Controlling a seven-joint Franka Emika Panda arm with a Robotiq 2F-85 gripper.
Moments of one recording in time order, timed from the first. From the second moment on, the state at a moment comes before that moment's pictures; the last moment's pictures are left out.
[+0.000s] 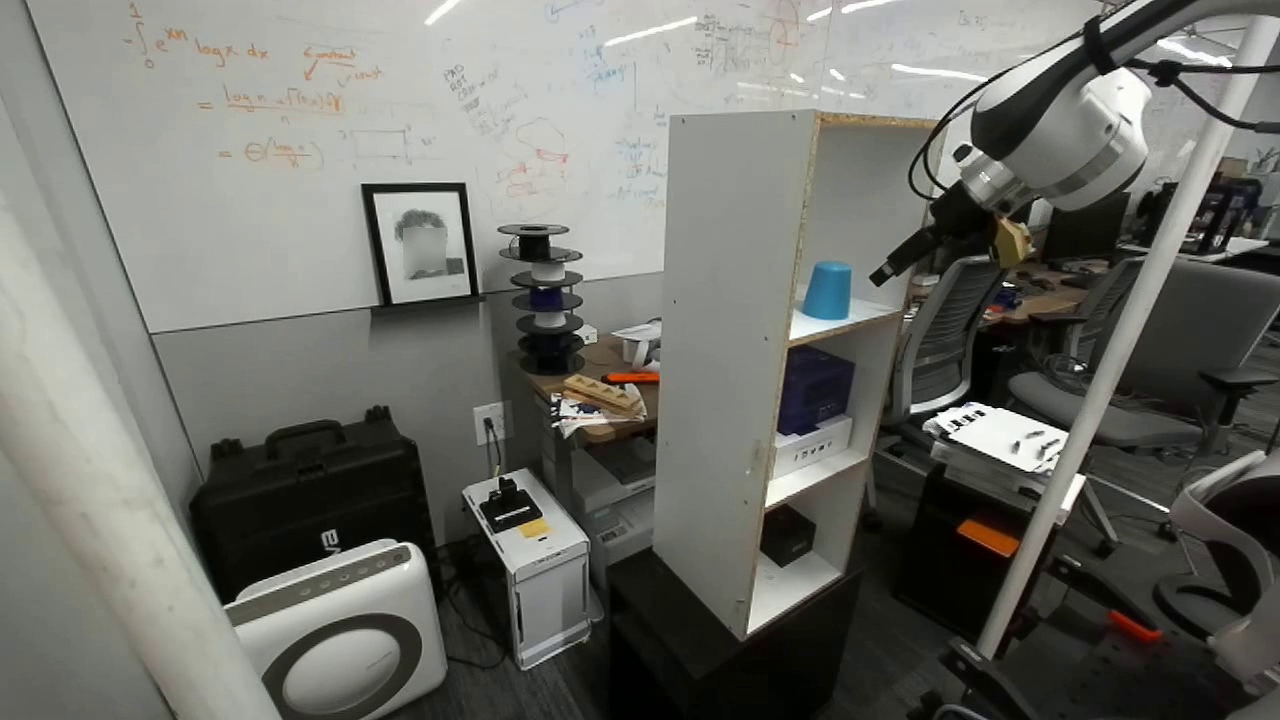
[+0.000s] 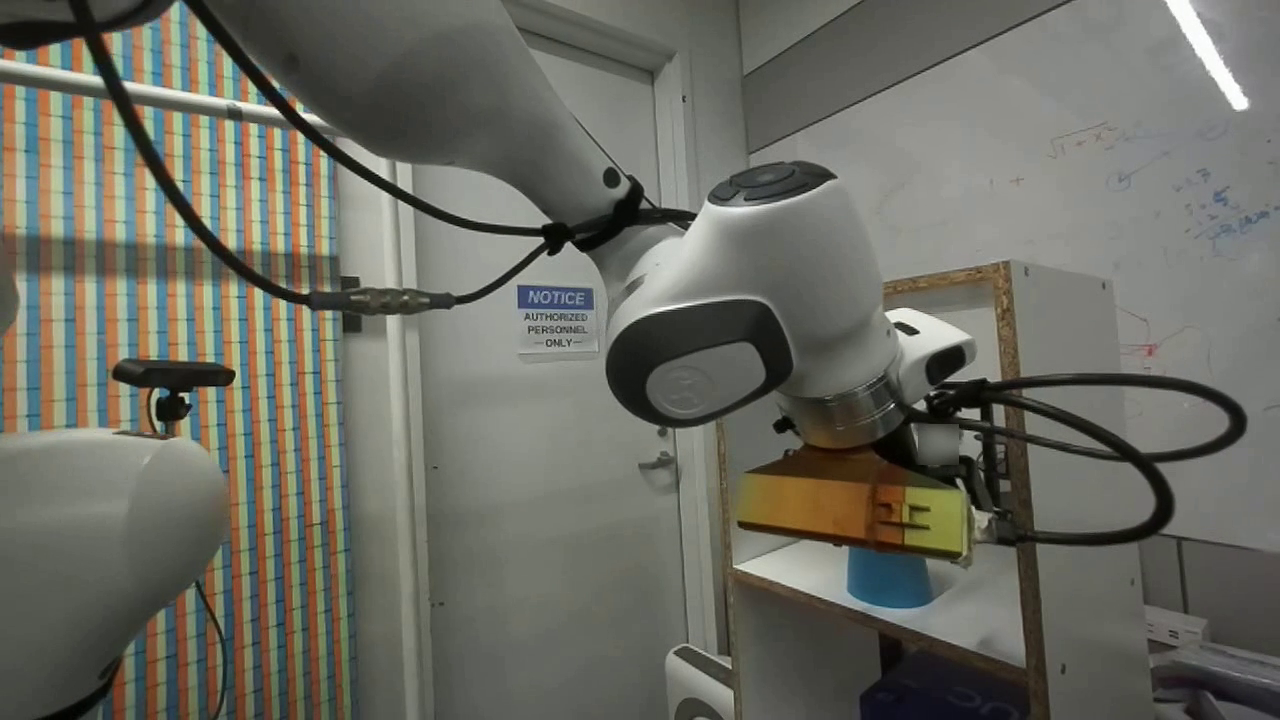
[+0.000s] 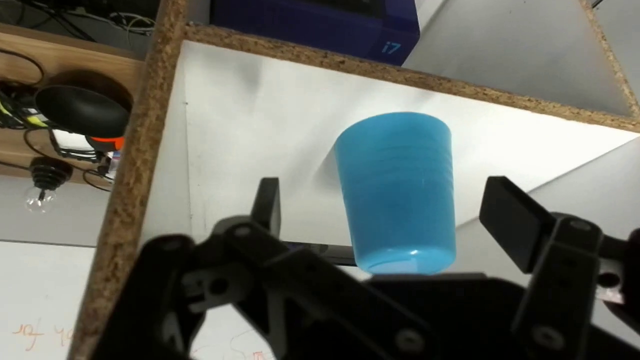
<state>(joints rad) 1.23 -0.36 -1.58 -2.36 0.28 2.89 -1.06</state>
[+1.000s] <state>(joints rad) 1.57 -0.53 -1.84 -2.29 -0.10 3.05 -0.71</state>
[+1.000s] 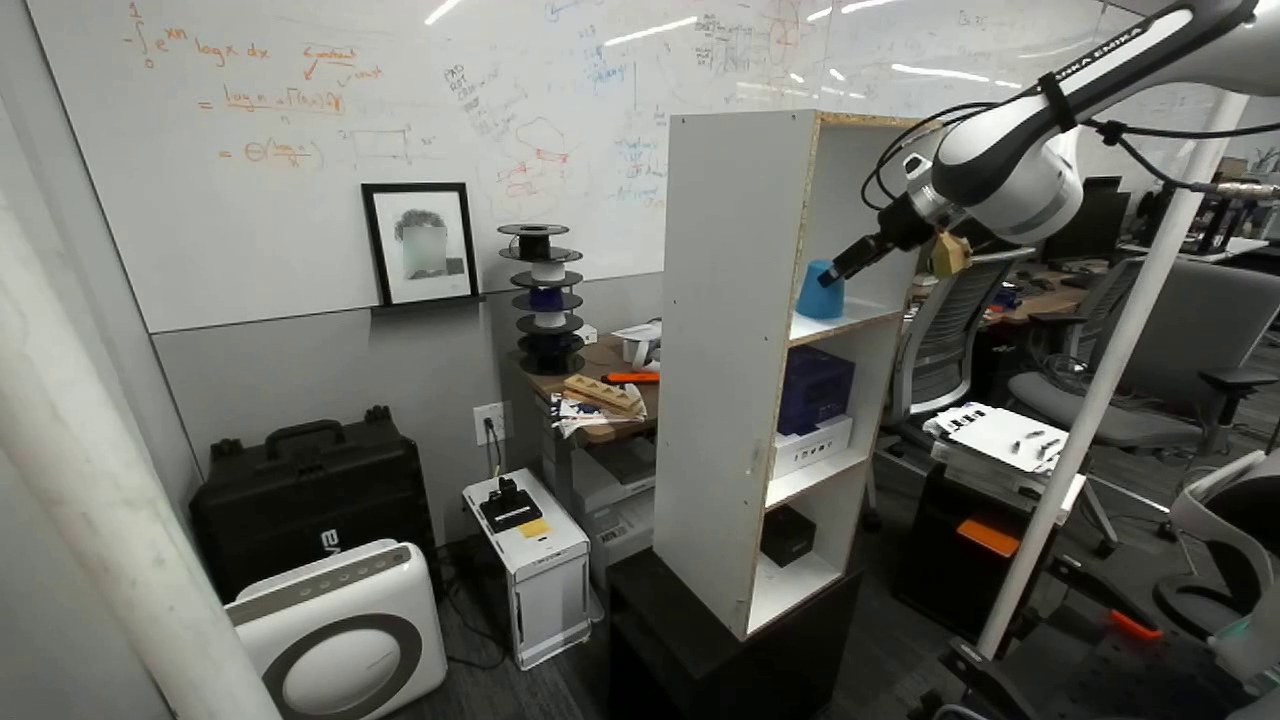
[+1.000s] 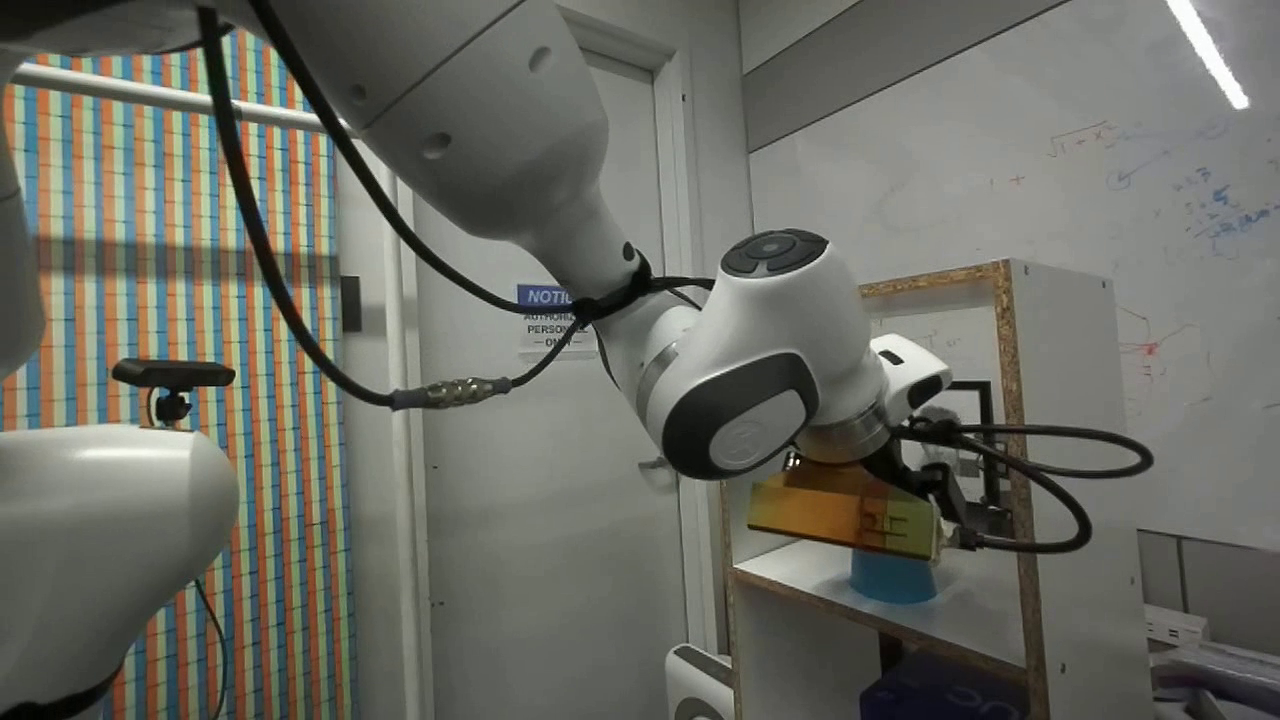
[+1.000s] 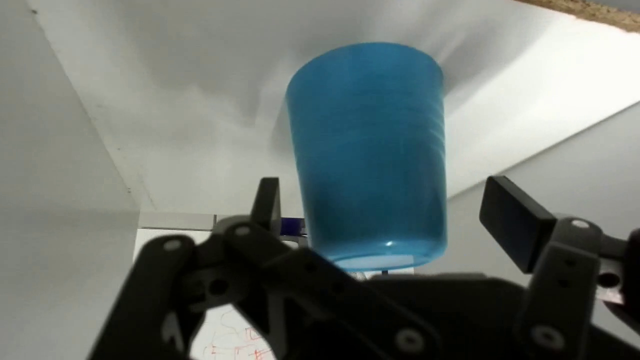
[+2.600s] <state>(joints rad) 0.90 -0.45 -1.27 -2.56 -0.23 2.95 -0.40</state>
